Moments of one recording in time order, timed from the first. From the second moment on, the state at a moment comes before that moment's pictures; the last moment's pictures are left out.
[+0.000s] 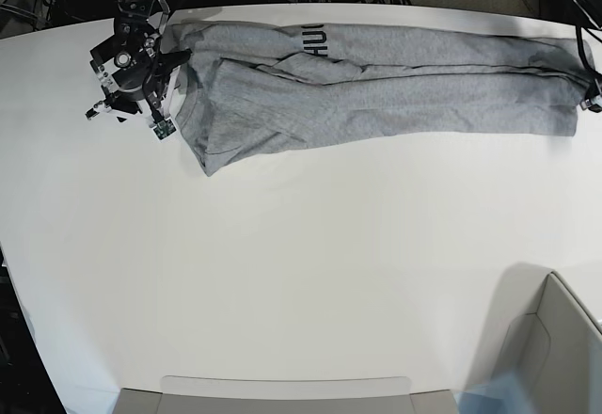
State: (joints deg) left arm 2.6 -37.5 -49.8 63.1 -33.3 -35.2 72.0; right arm -13.1 -2.8 15.9 111.6 -20.9 44.7 -63.8
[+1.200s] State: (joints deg) left arm 8.2 -38.8 -35.0 52.1 -37.2 -36.8 48.5; right arm -13.6 -2.7 15.9 111.6 -20.9 44.7 -63.8
